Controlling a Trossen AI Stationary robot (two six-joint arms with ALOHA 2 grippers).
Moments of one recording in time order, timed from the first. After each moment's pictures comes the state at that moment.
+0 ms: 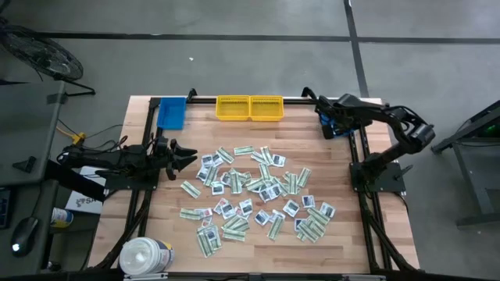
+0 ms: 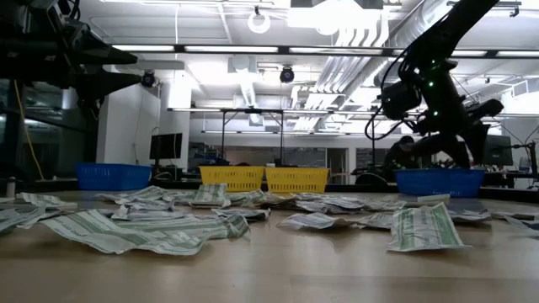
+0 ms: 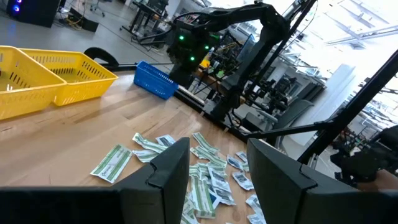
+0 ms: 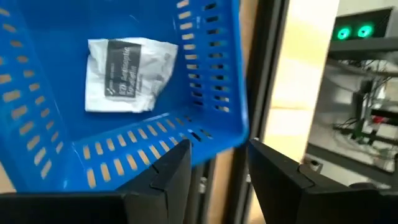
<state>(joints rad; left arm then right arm) -0.14 0.02 0.02 0.05 -0.35 -0.55 -0.84 1.48 0.85 -1.16 0.51 0.60</state>
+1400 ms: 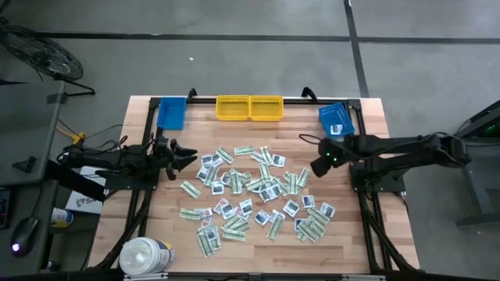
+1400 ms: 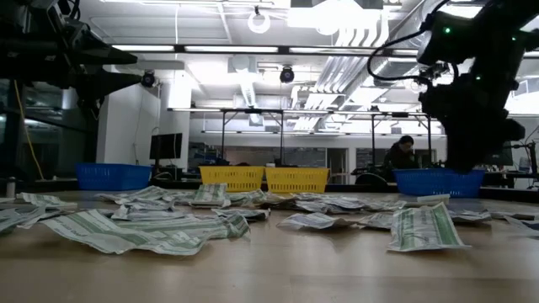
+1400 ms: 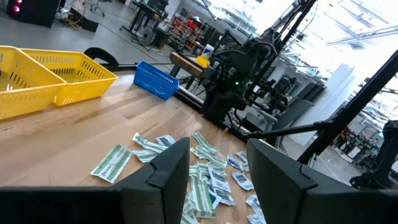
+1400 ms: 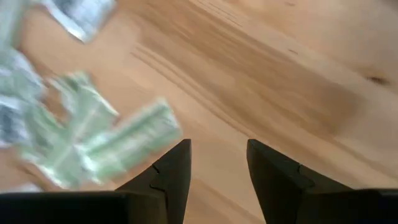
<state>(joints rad) -0.14 0.02 0.02 0.05 -0.35 -0.55 -0.16 0.97 0.49 -0.70 0.07 0.91</state>
